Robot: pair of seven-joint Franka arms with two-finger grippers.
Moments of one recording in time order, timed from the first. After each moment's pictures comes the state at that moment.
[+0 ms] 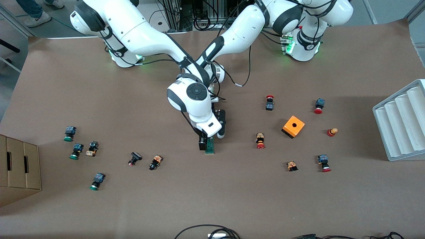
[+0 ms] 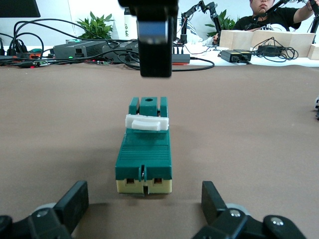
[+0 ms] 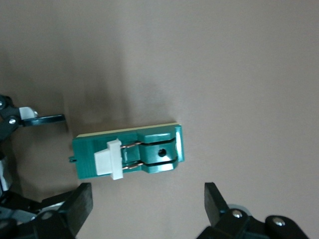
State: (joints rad) left arm -1.05 0.97 -0.10 -1.63 1.80 1.99 -2.57; right arm 0.72 0.68 0.00 -1.58 -0.18 2.40 -0.63
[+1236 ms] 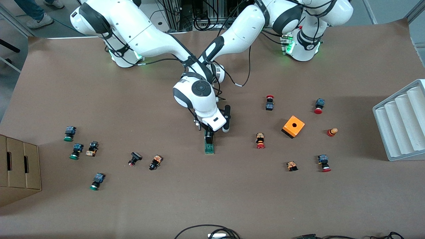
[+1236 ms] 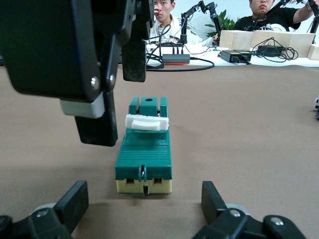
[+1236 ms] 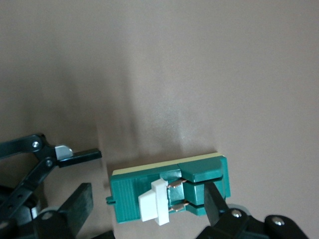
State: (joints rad) left arm -1.05 0.97 -0.10 -1.63 1.80 1.99 -2.57; right arm 0.73 0.70 0.05 -1.63 -0.18 2.50 -0.55
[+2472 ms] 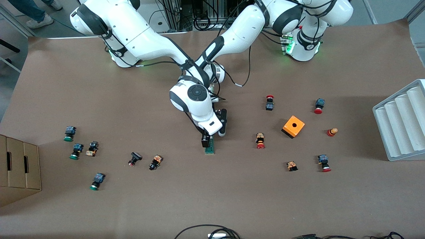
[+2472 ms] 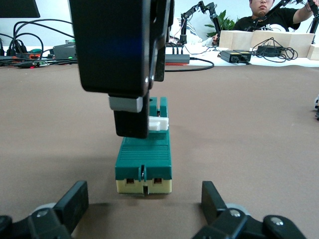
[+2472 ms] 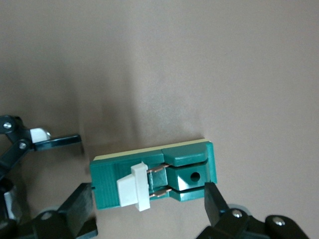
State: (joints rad) left arm -1.05 0.97 -0.10 -1.63 1.80 1.99 -2.57; right arm 0.70 0.71 0.05 -1.63 -0.18 2.50 -0.58
